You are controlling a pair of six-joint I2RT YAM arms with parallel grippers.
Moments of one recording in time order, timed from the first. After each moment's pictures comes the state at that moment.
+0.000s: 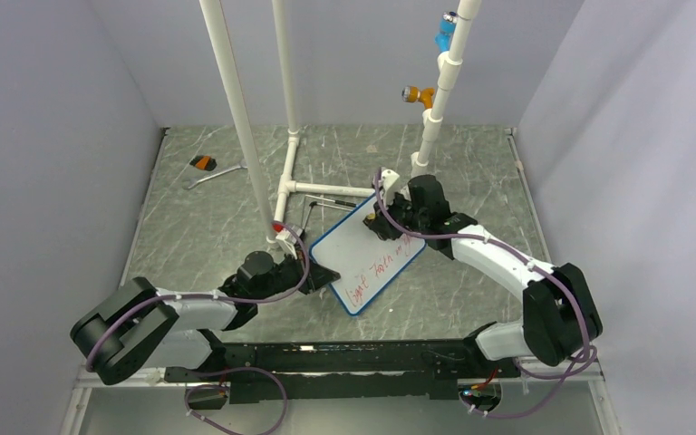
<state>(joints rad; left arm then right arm) -0.76 1.26 0.19 0.89 0.31 -0.80 0.47 1.36 0.82 -0.06 -0.41 -0.18</state>
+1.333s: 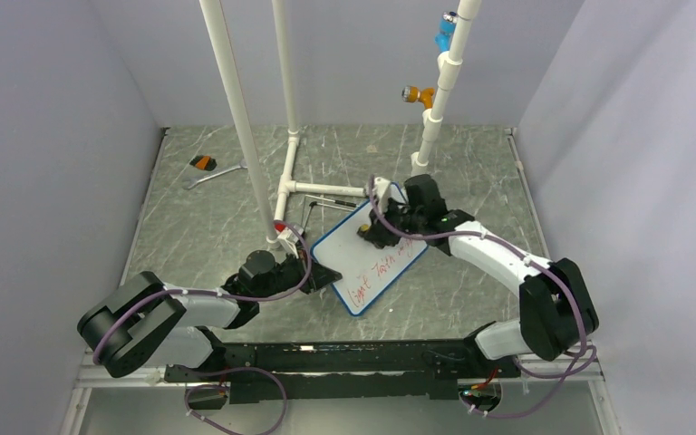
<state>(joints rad) -0.76 1.32 0.20 0.95 0.33 -0.82 0.46 1.40 0.86 -0.14 -0.54 -0.27</state>
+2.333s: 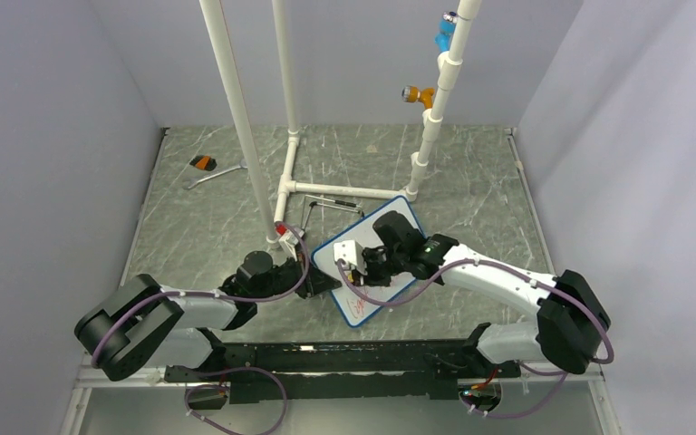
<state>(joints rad) -0.74 1.30 0.18 0.93 0.43 -0.90 0.83 1.31 0.82 -0.36 -0.51 -0.66</state>
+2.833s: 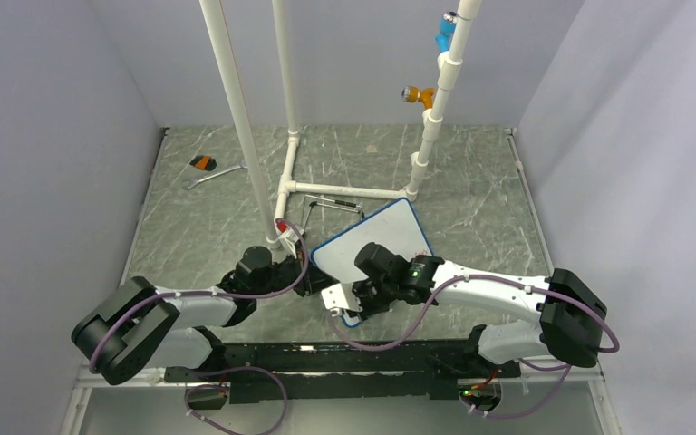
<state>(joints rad) -0.70 1.28 0.20 0.85 0.51 -0.87 1.06 1.30 0.75 -0.45 -0.38 -0.79</state>
